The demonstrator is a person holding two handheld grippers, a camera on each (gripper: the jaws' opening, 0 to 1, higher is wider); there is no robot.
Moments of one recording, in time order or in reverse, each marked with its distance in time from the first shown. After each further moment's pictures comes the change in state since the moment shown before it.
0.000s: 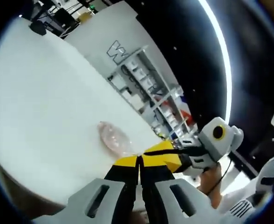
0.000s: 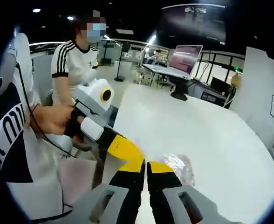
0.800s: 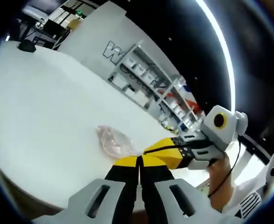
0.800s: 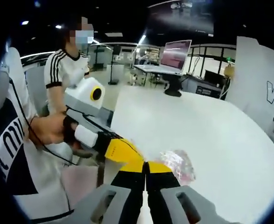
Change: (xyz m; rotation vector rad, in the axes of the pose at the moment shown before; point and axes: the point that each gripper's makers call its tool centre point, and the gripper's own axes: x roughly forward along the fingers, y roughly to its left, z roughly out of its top) left arm 0.002 -0.007 -0.002 0.157 0.034 0.070; right arm -0.005 -0.002 -0.001 0.116 -0.024 -0.052
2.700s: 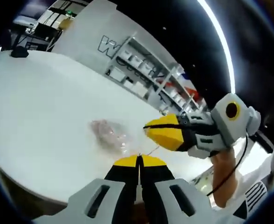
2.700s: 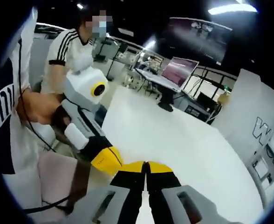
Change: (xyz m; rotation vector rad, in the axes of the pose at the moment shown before) left arm -0.001 -0.002 -0.017 0.061 0.093 0.003; right arm -0.008 -0.014 0.026 -0.307 -0.092 -0.201
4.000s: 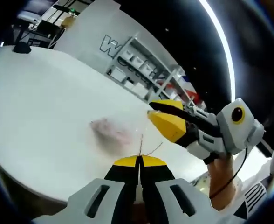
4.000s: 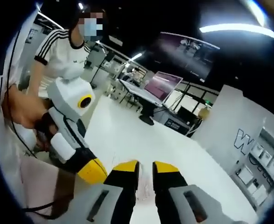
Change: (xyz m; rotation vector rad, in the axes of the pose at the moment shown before) left arm -0.002 0.004 0.004 -0.024 -0.019 -0.001; right arm 0.006 -0.008 0.011 -0.029 -0.062 -0.129
